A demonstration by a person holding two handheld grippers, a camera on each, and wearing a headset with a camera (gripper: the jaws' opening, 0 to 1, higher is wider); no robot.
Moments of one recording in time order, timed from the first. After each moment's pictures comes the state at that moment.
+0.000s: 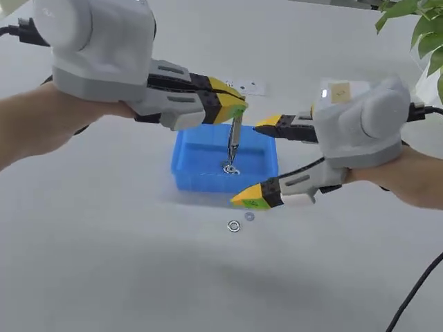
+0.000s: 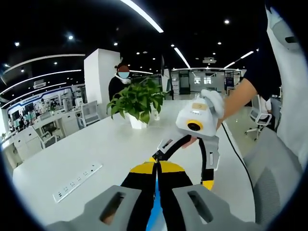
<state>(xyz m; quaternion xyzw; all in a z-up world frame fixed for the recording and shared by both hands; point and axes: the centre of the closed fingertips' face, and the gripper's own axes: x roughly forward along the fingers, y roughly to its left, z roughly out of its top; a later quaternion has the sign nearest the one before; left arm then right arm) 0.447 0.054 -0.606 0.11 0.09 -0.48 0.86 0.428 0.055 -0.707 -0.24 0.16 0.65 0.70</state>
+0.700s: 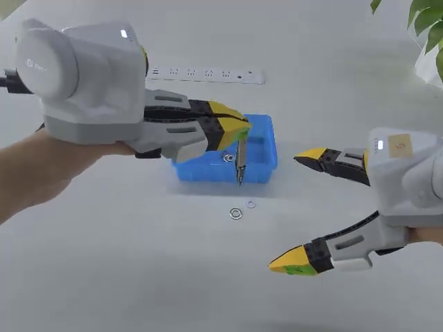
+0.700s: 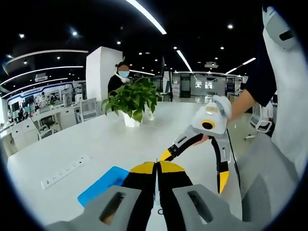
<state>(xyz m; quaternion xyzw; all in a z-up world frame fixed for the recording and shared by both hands) 0.405 0.033 -0.628 0.08 0.10 -0.49 0.86 0.373 -0.001 -0.727 -0.21 0.20 0.63 0.72</state>
